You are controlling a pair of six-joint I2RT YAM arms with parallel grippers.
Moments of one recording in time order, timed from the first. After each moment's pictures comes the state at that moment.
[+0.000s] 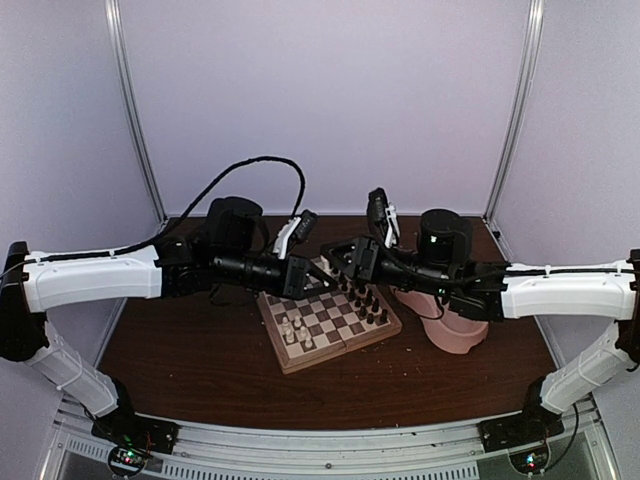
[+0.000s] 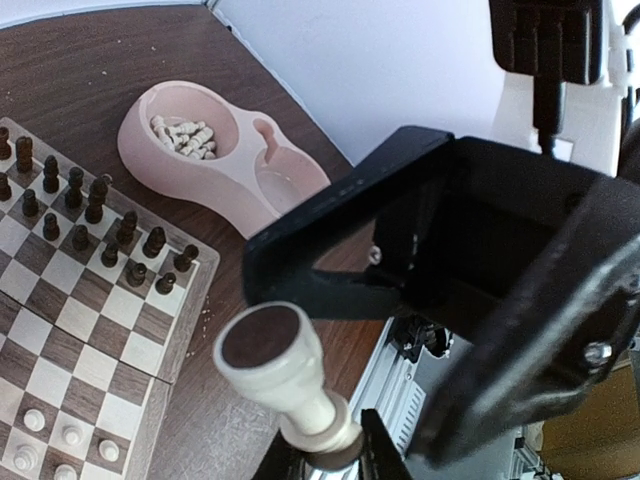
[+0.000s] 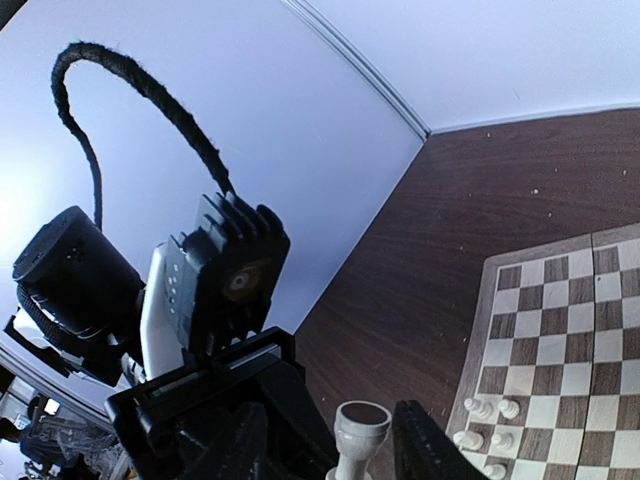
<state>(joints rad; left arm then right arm) -0.95 1.47 1.11 -0.06 0.42 -0.60 0.97 1.39 0.93 0.37 -0.11 0.79</state>
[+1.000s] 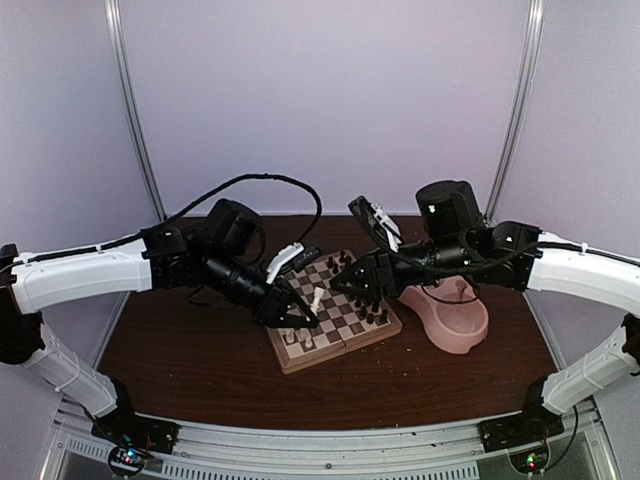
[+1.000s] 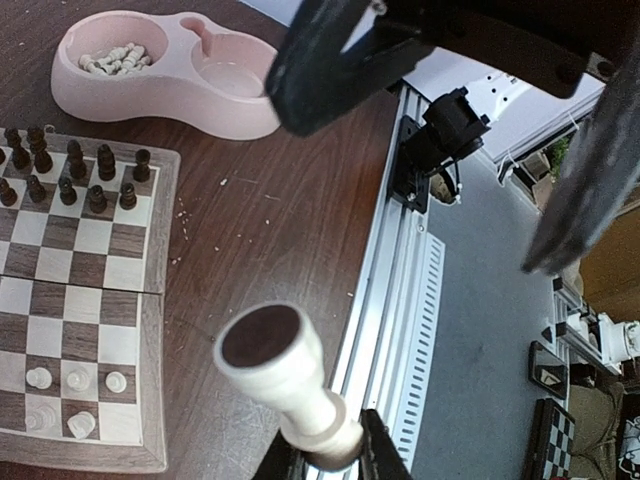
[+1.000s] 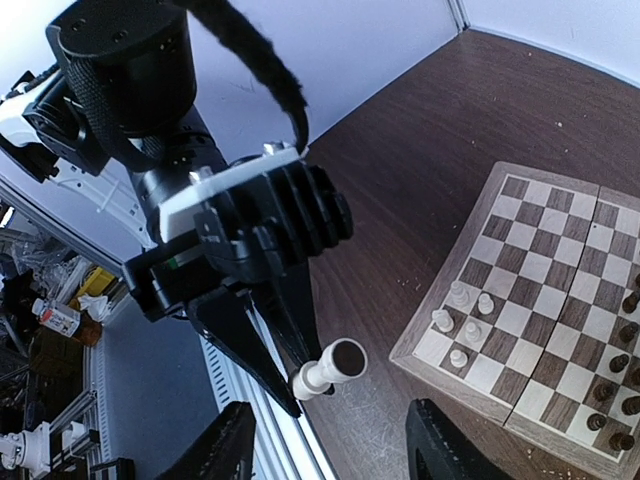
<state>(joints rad) -0.95 1.43 1.16 -0.45 0.60 -0.18 0.96 1.32 1.18 -0.31 -0.36 0.39</state>
